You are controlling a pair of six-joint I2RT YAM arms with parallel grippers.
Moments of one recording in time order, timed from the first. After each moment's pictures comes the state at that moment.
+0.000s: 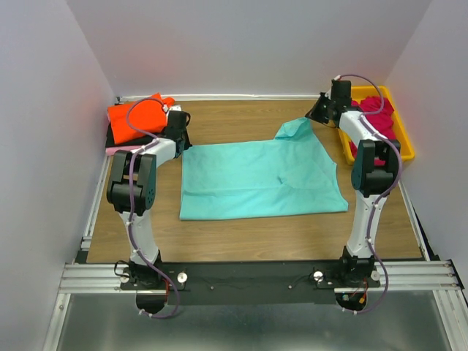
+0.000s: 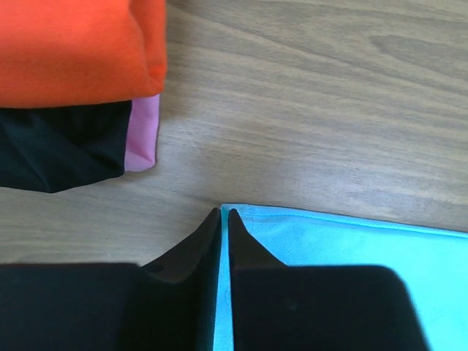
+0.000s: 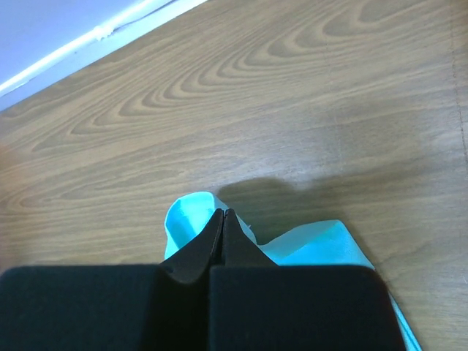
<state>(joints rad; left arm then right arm) -0.17 1.97 1.27 -0.05 -0.23 -0.32 0.02 2.20 1.80 -0.26 -0.22 0.48</state>
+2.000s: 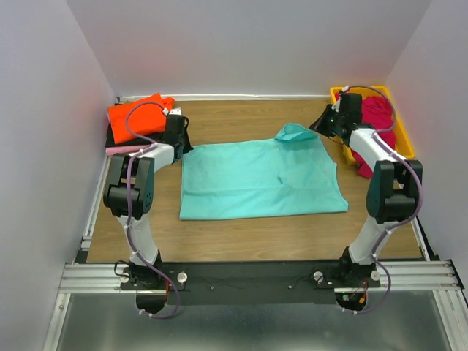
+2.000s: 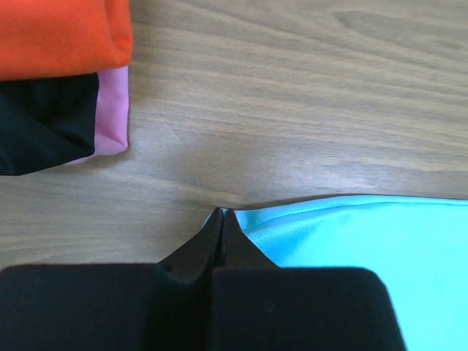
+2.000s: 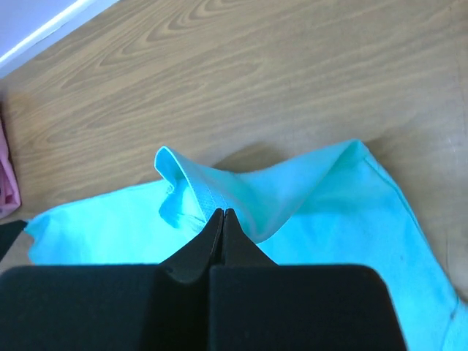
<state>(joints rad) -0.16 1.93 1.18 0.03 -0.14 -0.32 0.02 1.85 1.38 -0.17 -0.24 0.48</state>
